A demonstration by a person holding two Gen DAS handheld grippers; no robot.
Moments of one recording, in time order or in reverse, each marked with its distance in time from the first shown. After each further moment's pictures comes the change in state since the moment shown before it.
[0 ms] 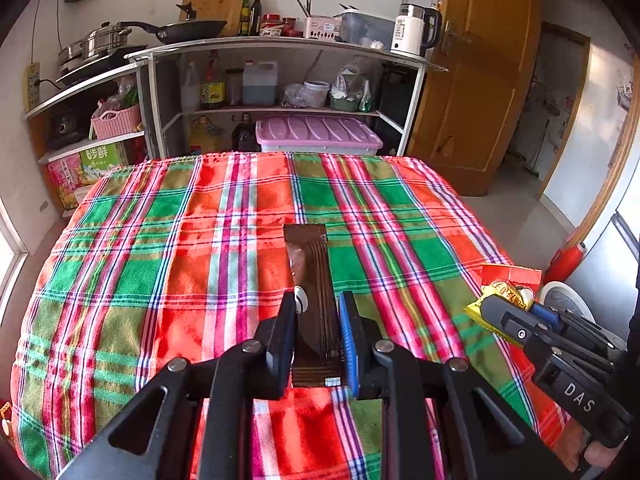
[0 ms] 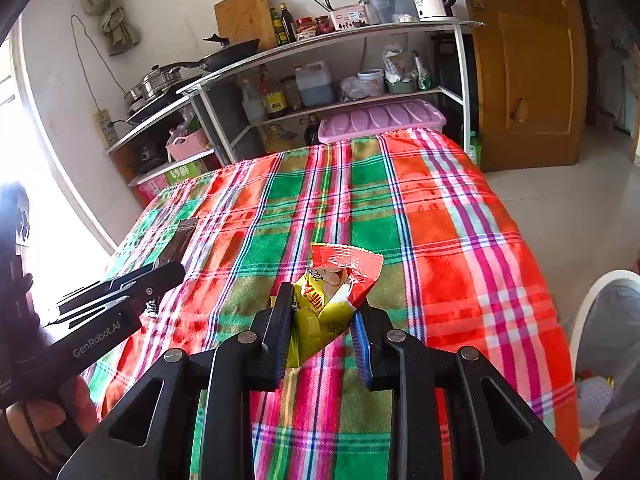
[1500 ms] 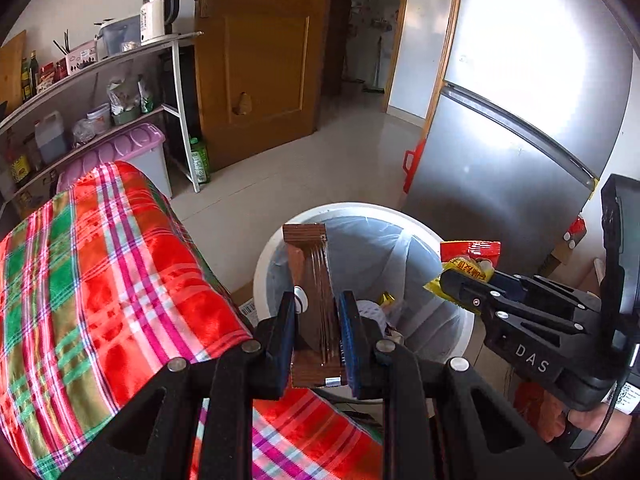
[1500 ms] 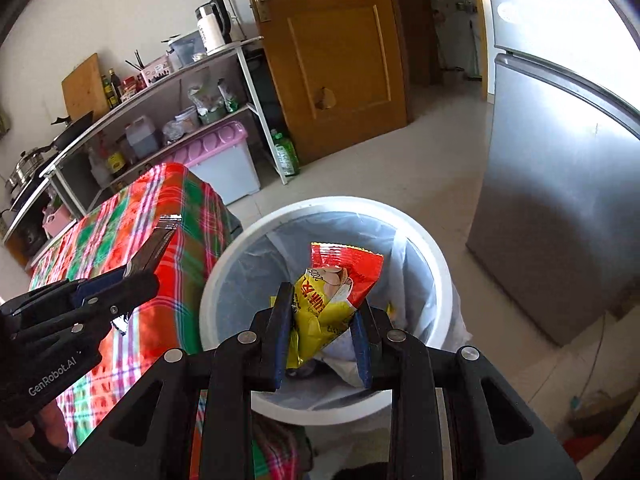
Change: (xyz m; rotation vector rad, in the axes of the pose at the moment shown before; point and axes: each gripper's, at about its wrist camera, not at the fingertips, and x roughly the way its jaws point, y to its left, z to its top) left arm 0.012 -0.307 -0.049 0.437 0.125 -0.418; right arm -0.172 -0.237 -0.087 0.326 -0.061 -0.421
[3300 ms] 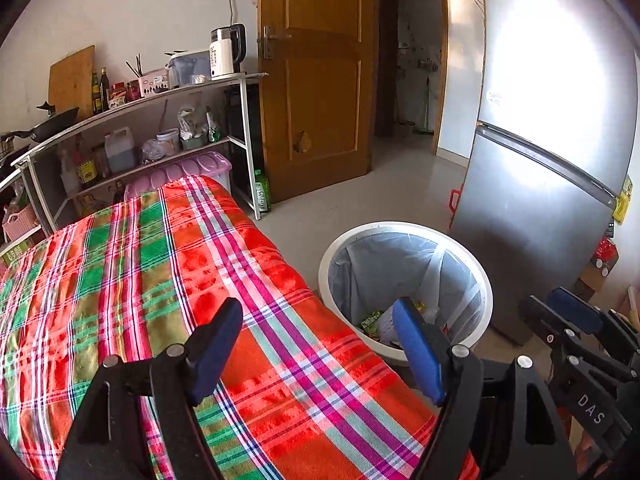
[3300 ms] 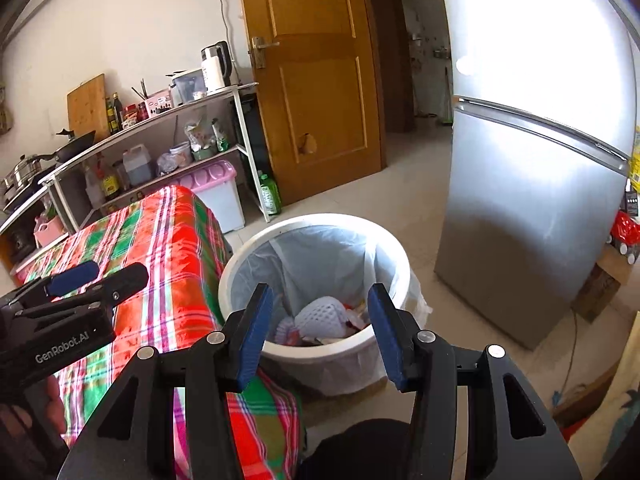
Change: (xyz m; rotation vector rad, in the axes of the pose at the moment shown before) left arm -0.084 -0.001 -0.054 -0.064 -0.189 0.214; right arm -0.093 0.028 -0.062 -0.024 -0.205 -0.102
